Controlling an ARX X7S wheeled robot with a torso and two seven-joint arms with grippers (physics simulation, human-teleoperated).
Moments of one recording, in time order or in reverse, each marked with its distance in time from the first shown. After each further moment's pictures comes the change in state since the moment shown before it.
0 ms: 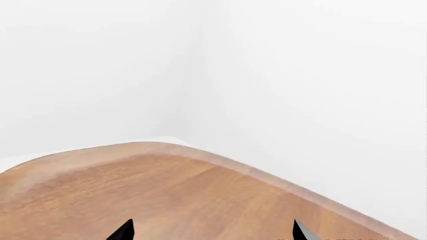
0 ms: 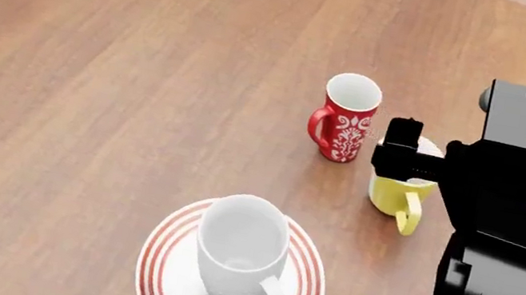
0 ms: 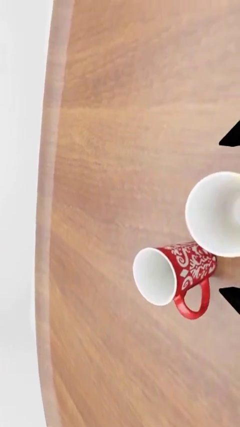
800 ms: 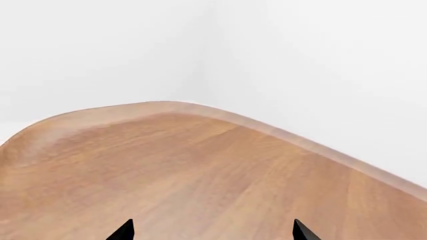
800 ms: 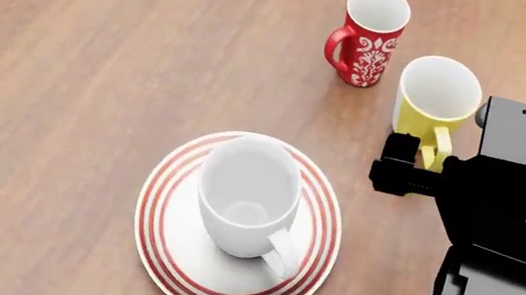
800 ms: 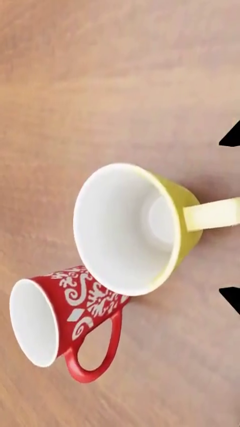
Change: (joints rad) left arm 0.000 0.000 -0.019 -0.014 -0.009 0.025 -0.012; right arm -0.026 0.000 0.041 0.007 -0.035 -0.005 -0.012
